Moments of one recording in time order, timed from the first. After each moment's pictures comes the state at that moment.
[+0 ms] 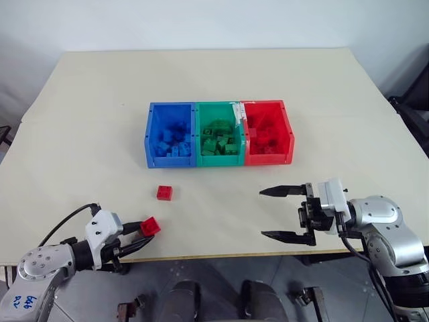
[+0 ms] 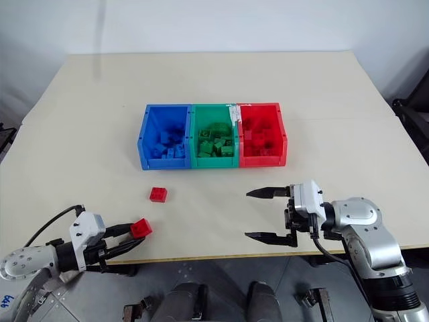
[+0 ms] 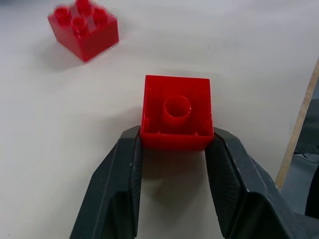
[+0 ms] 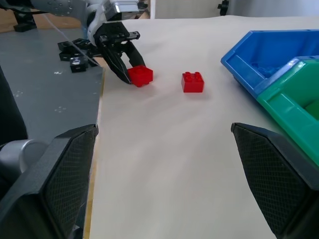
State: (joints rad) left arm 0.25 0.72 0.26 -0.33 -0.40 0.23 -0.93; right arm -0.16 -0.69 -0.06 -0.24 0.58 0.13 1.27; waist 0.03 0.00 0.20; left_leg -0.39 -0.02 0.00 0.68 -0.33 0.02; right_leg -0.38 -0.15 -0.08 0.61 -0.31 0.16
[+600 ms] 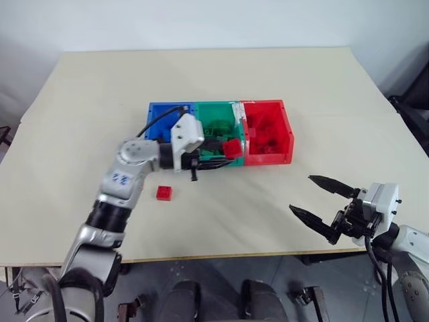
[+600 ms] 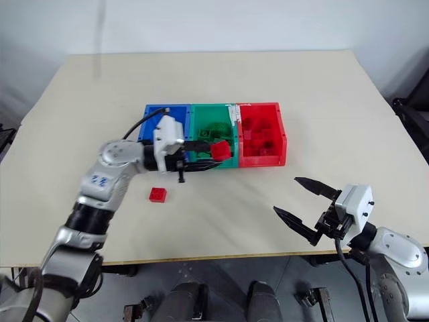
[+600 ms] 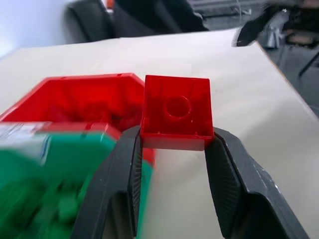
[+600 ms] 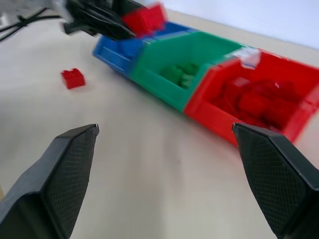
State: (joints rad) left arm -0.92 0.33 -0.22 0.39 -0.24 0.13 -1.02; right arm 0.24 -0.61 -0.37 -0.50 0.61 0.17 0.88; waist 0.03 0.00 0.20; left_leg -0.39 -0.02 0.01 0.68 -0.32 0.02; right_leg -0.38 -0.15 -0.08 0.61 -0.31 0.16
